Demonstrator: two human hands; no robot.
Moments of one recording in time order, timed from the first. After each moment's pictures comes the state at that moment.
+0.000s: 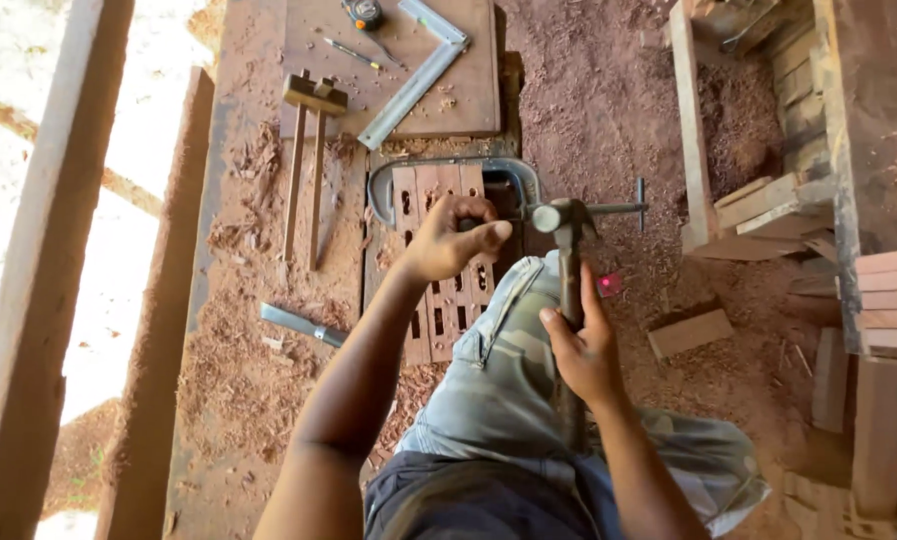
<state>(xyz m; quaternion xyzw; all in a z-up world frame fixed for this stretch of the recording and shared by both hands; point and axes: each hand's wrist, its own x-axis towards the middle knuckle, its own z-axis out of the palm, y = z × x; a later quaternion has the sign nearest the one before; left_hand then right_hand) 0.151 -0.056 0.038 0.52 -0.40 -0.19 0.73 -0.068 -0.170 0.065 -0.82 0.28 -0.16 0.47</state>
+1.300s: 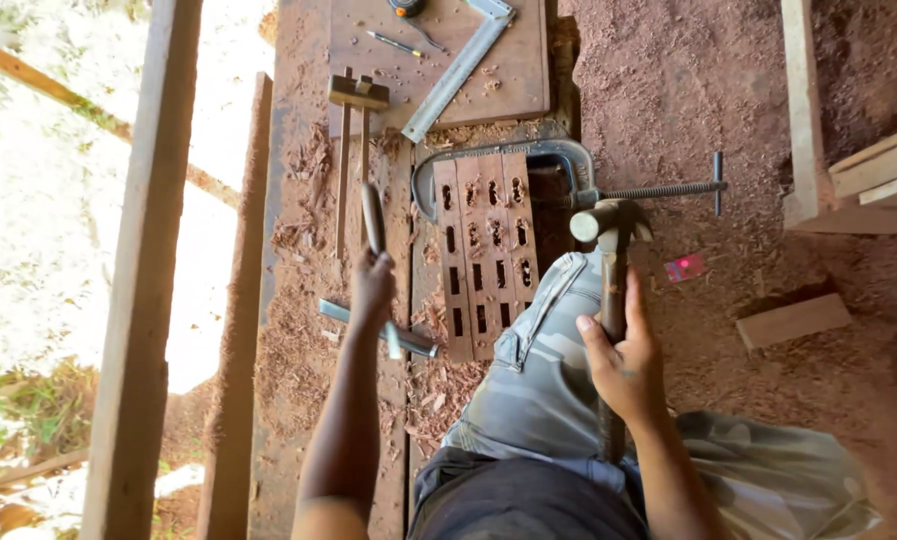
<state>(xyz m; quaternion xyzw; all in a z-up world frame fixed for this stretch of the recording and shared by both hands) 0.177 0.105 -0.113 0.81 0.07 -0.09 0.57 -0.071 -0.158 0.052 -0.79 0.29 -0.19 0.50</state>
